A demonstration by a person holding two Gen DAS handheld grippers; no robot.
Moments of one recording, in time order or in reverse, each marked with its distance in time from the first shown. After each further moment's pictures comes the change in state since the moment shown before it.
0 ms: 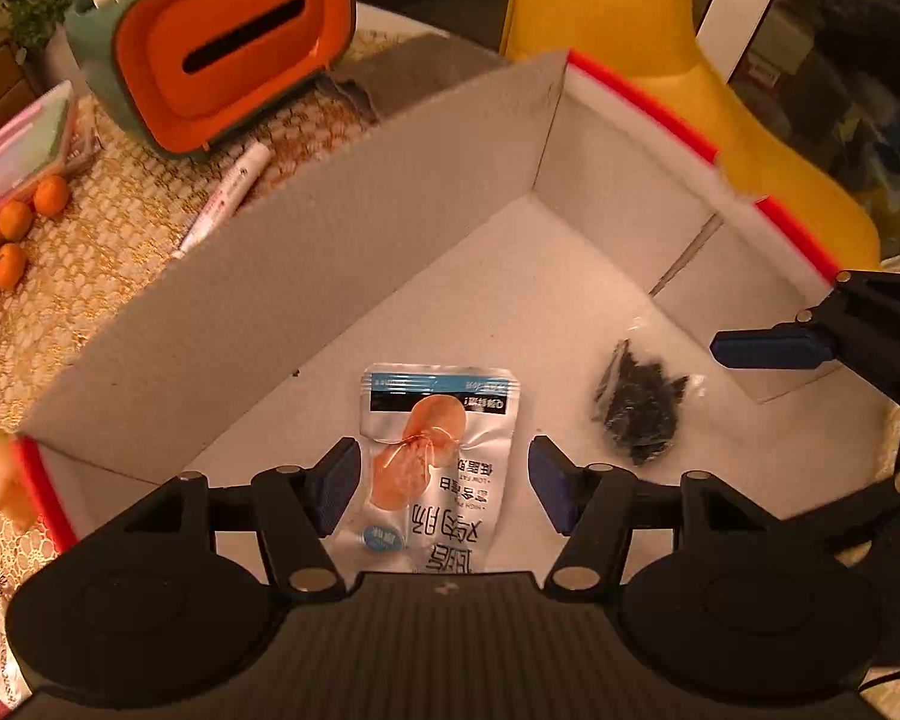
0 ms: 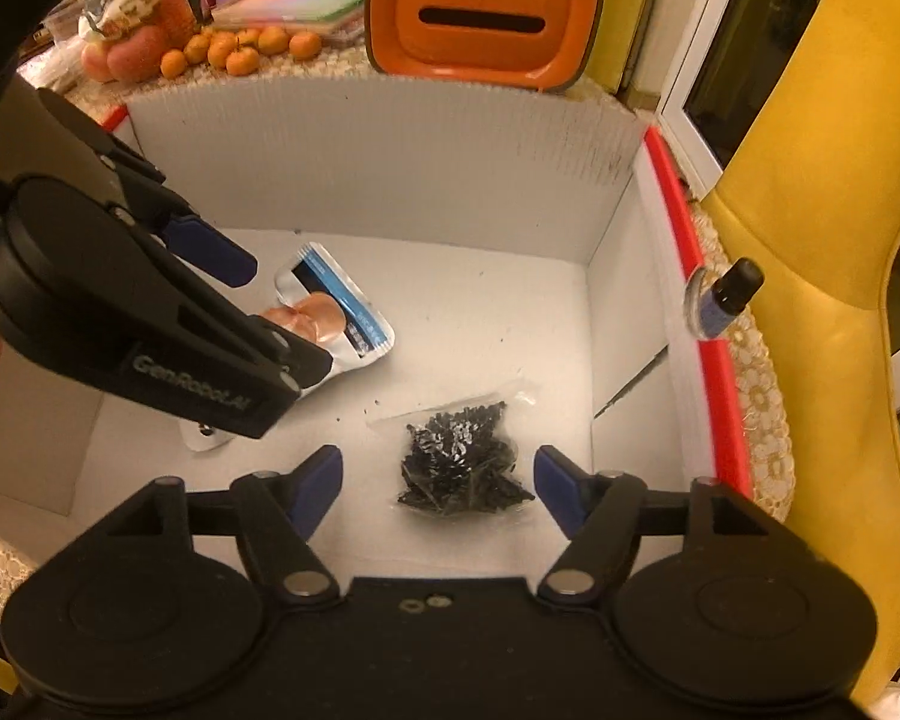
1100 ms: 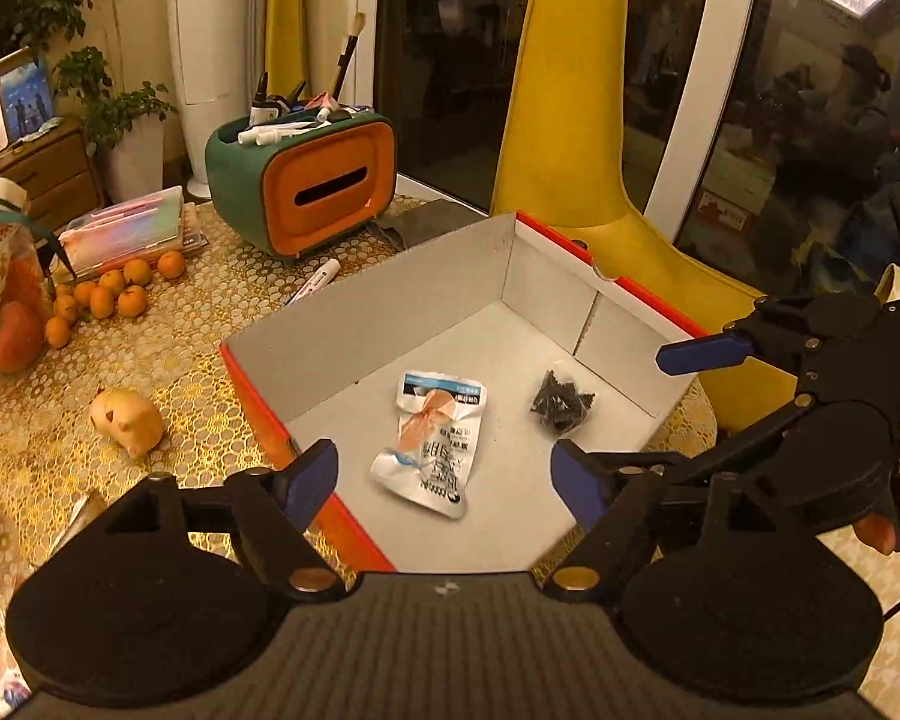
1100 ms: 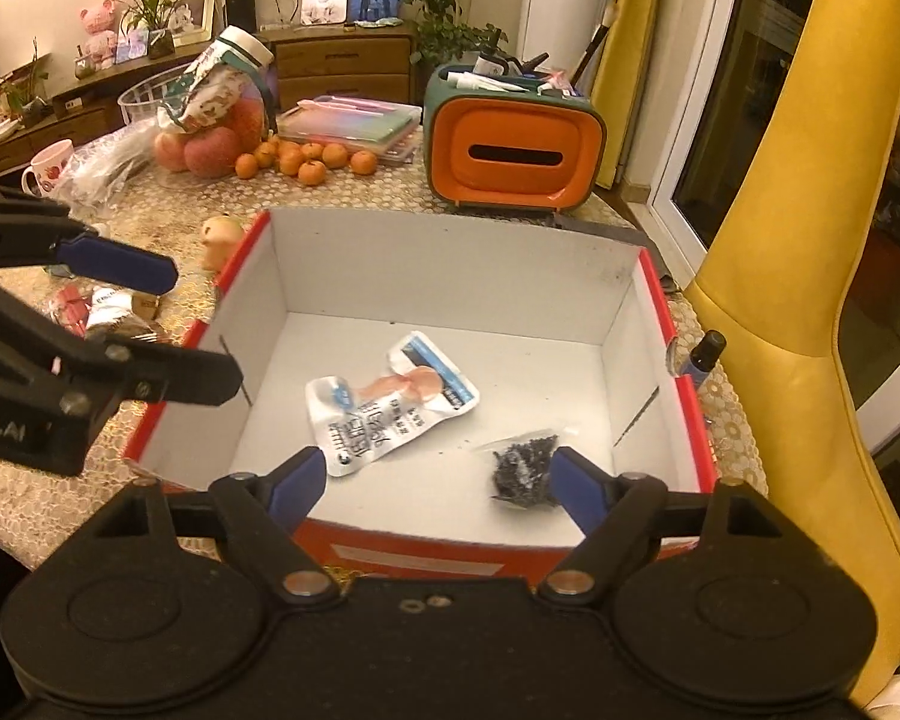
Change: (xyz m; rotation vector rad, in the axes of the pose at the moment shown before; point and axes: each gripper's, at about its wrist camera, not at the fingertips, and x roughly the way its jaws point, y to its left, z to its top) left arm -0.139 0.000 -0.112 -0.046 -0.359 -0.005; right arm -0.086 0.046 -0.026 0.005 -0.203 -0.003
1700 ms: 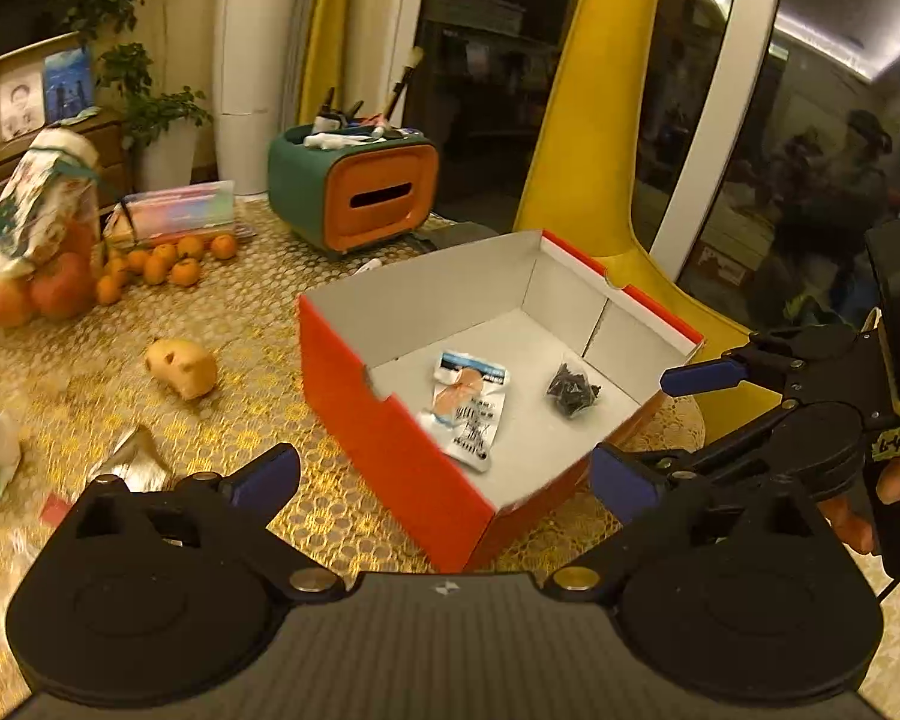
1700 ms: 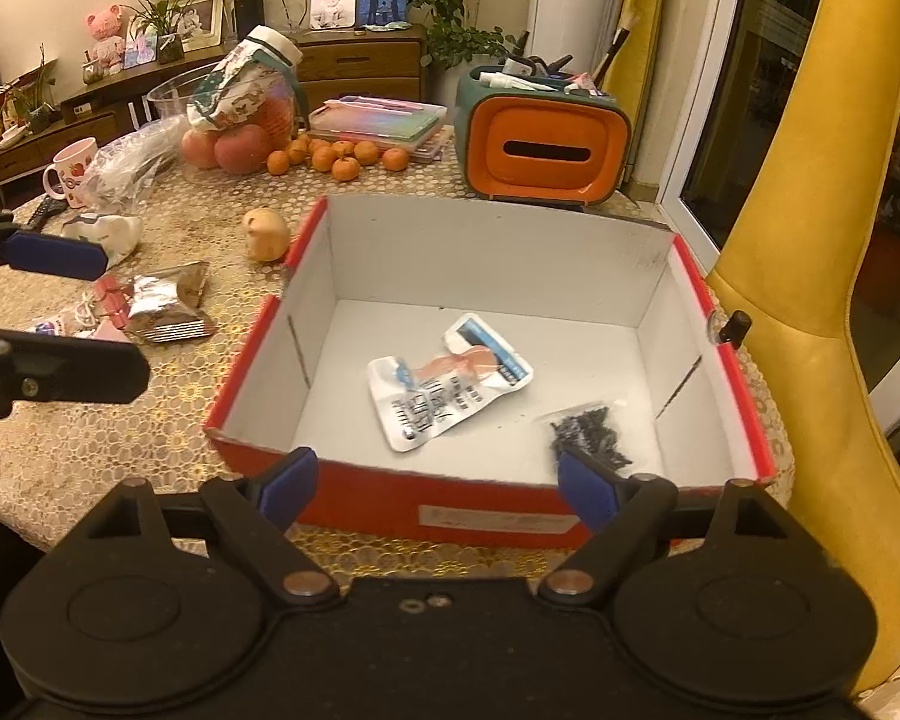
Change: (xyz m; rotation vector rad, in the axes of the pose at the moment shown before) left arm -0.054 0.037 -0.057 -0.093 -0.097 -0.012; right arm -0.012 0.038 -0.017 0.008 -0.011 0.014
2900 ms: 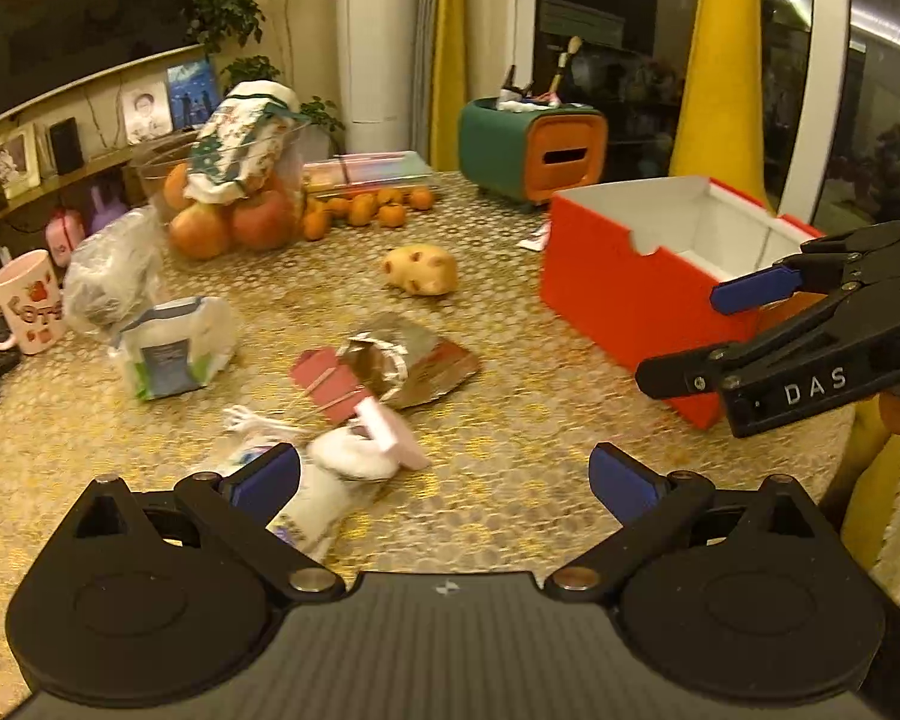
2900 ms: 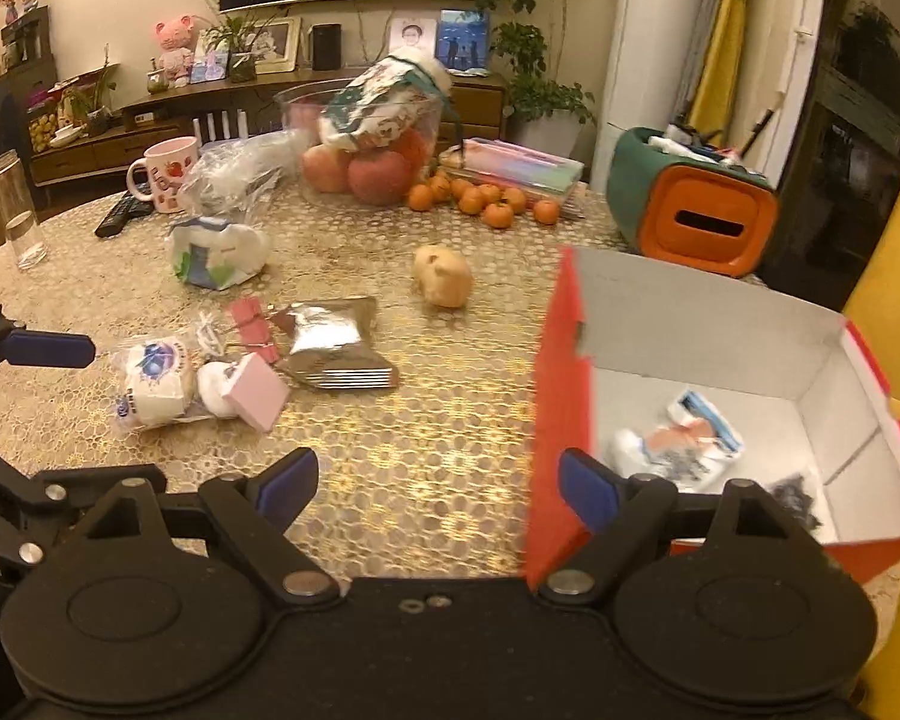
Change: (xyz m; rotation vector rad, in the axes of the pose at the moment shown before) left arm -0.056 0.111 -0.109 0.014 -0.056 0.252; right arm 0.041 0.153 0.006 -0.081 -0.105 0.053
